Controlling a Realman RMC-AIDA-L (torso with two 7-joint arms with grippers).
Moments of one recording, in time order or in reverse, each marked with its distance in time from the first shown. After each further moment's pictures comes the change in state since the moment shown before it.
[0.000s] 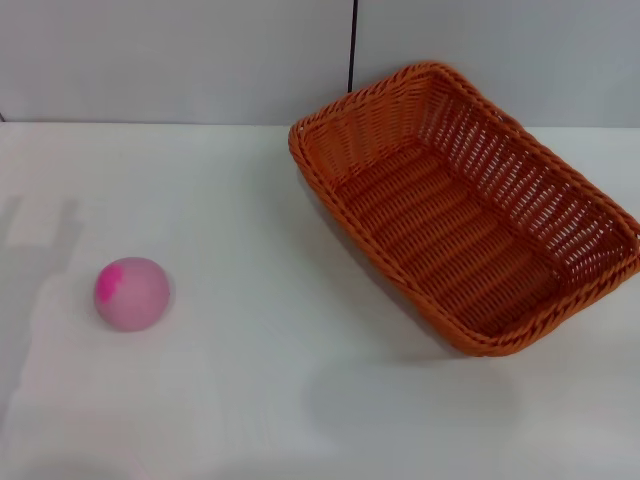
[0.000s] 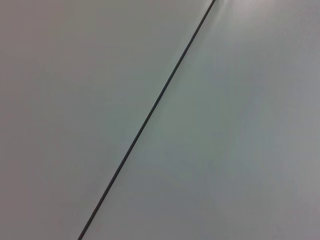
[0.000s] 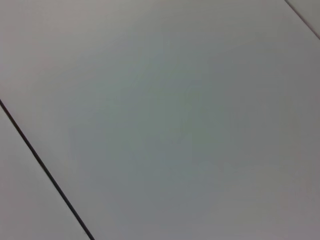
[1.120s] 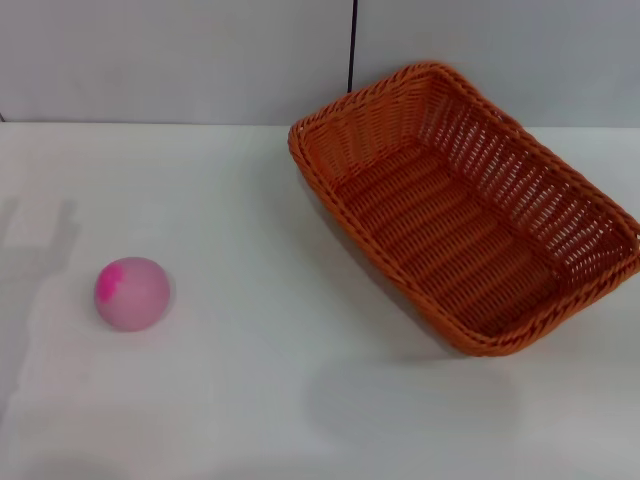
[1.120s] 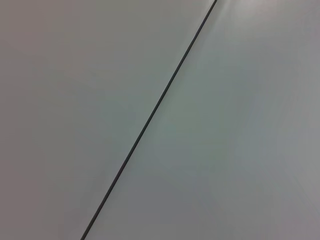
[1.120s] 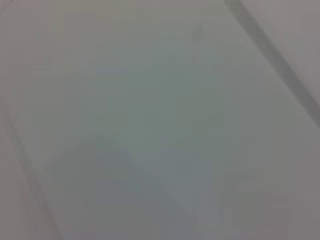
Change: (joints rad) left arm 0.003 0.000 0.000 0.003 -0.002 0.008 0.000; right arm -0.017 -0.011 -0.069 -0.435 -0.526 -0.370 0.474
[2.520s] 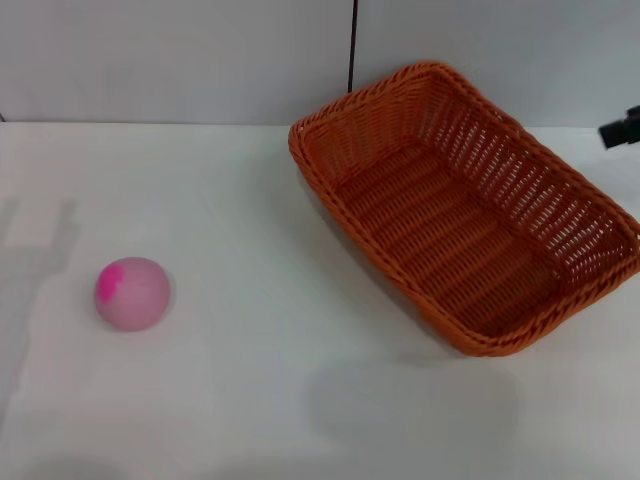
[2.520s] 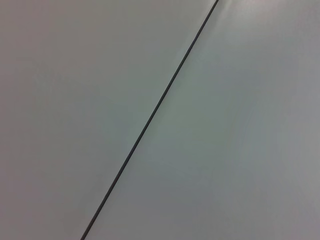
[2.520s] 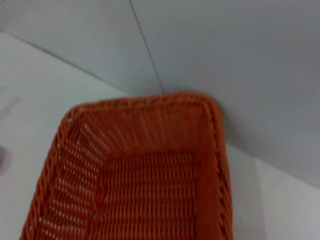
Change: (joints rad) left arm 0.001 -0.001 0.000 -0.006 -0.002 0.003 0.000; right arm 0.457 -0.174 -0.573 -0.525 -0.969 -0.074 0.858
